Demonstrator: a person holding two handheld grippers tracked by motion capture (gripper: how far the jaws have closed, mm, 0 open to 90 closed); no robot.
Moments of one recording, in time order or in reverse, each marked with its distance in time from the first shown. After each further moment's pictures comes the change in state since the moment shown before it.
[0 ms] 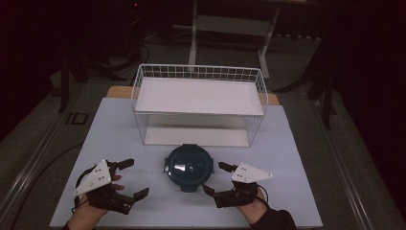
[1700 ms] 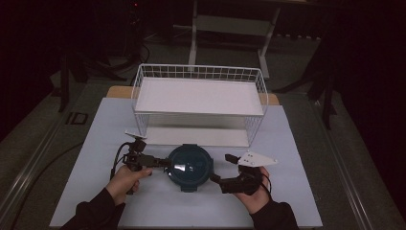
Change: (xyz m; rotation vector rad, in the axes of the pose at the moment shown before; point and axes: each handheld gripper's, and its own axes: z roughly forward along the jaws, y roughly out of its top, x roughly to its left) left arm 0.081 -0.017 0.116 0.503 -0.094 -0.845; right arm -0.035 0.003 0.004 0.024 -0.023 0.136
